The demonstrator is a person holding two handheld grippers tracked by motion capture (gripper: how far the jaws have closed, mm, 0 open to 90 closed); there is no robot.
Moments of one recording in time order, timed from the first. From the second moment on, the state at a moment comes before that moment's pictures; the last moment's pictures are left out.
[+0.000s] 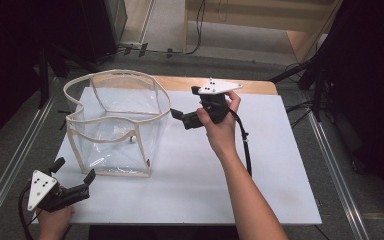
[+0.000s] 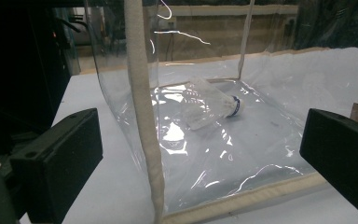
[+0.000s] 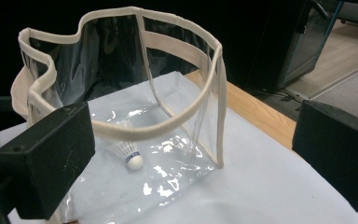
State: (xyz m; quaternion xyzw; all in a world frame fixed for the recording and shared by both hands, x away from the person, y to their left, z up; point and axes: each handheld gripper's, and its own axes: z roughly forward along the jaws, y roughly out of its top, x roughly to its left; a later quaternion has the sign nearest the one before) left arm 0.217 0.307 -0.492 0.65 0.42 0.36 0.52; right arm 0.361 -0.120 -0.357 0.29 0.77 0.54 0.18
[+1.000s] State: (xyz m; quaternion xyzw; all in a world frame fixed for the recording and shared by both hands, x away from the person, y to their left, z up) left arm 0.216 0.307 -0.492 0.65 0.42 0.36 0.52; right arm 0.342 -0.156 -0.388 0.32 0.76 0.54 0.18
